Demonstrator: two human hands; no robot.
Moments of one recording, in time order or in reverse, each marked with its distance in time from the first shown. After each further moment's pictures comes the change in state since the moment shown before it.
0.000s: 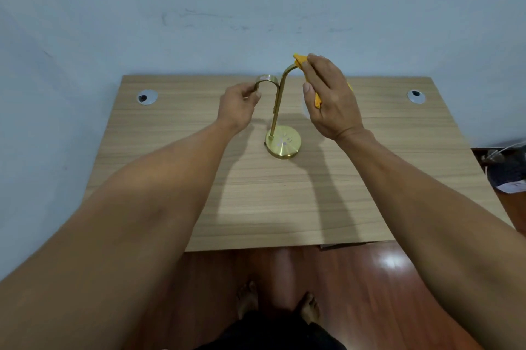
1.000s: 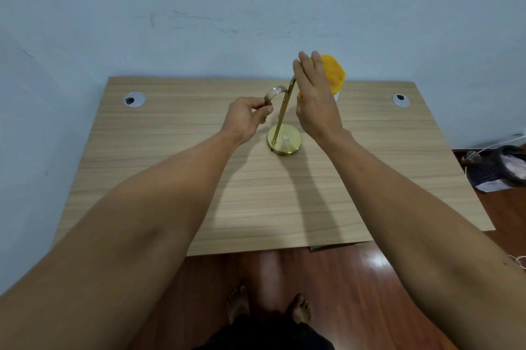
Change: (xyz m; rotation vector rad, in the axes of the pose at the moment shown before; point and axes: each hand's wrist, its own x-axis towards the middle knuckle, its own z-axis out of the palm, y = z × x) left_hand -0.012 0.000 0.031 -0.217 -0.212 0.015; right_hand 0.007 -0.012 0.009 0.028 -0.141 0.223
